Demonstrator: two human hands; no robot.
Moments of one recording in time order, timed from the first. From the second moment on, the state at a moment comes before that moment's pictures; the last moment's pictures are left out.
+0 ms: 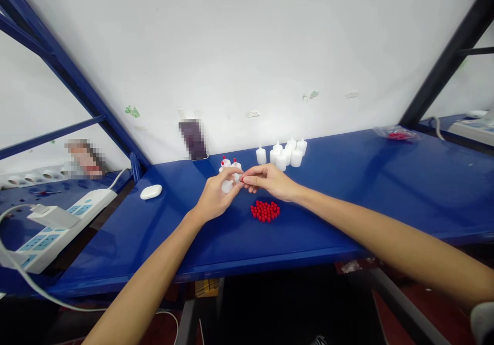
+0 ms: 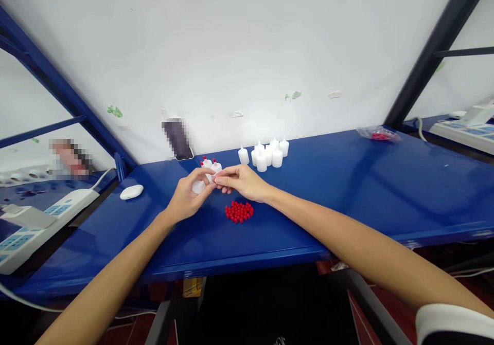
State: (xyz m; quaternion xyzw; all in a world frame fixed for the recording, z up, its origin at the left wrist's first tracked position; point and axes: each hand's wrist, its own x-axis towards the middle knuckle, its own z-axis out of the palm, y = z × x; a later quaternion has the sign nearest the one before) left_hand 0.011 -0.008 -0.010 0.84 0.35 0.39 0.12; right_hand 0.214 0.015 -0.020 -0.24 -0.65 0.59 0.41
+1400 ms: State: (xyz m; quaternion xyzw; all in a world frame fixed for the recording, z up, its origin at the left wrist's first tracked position) left_hand 0.003 -0.003 -0.014 0.85 0.38 0.36 0.06; right_hand 0.194 0.004 0.008 -0.25 -0.94 -0.05 0.25
